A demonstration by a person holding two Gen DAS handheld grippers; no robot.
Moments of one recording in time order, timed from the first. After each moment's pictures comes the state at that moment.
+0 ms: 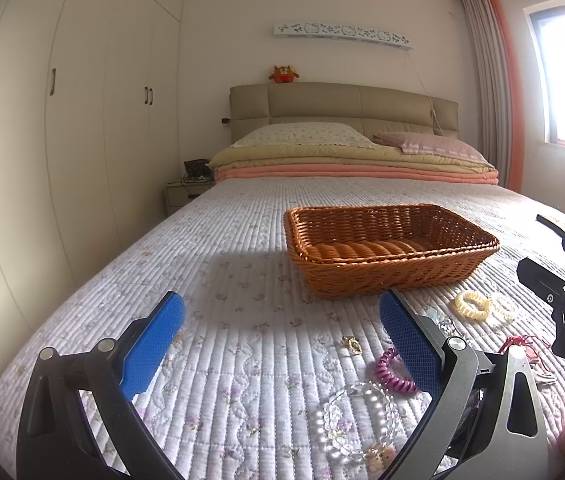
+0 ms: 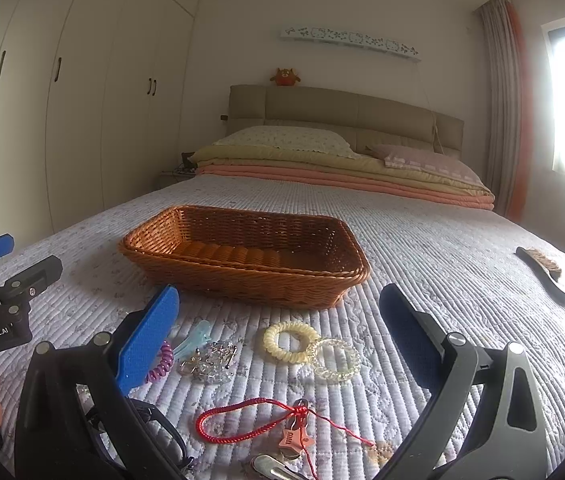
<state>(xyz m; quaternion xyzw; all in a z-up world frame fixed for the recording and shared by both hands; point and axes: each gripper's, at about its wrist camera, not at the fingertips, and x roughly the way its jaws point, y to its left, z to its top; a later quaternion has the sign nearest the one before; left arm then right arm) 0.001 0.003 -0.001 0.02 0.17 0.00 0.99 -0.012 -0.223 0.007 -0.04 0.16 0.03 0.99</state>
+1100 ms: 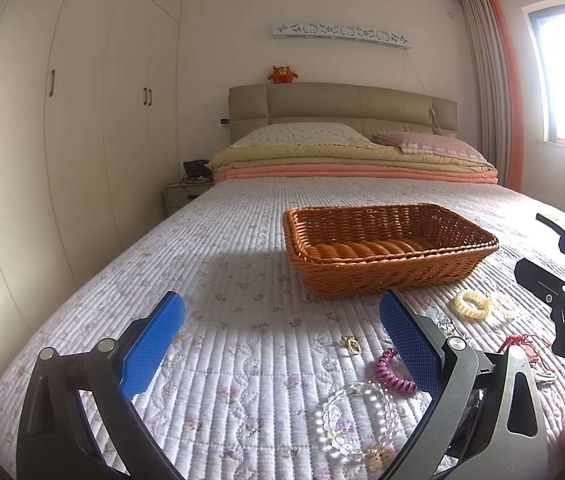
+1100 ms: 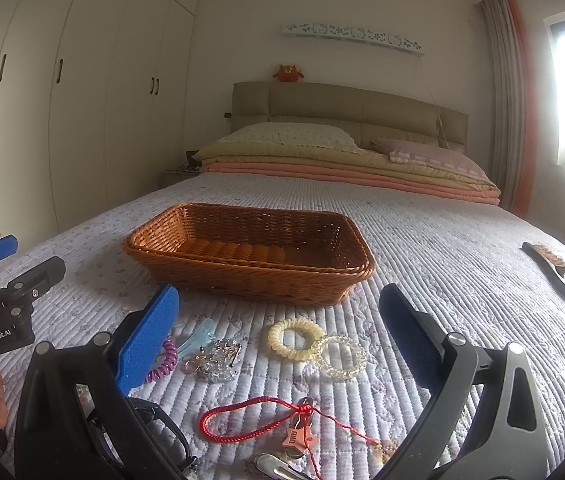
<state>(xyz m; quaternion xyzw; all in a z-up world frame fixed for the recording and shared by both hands) 0.000 0.000 -0.001 0.02 0.17 0.00 0.99 -0.008 -0.224 0.006 -0.03 0.17 0.04 0.98</state>
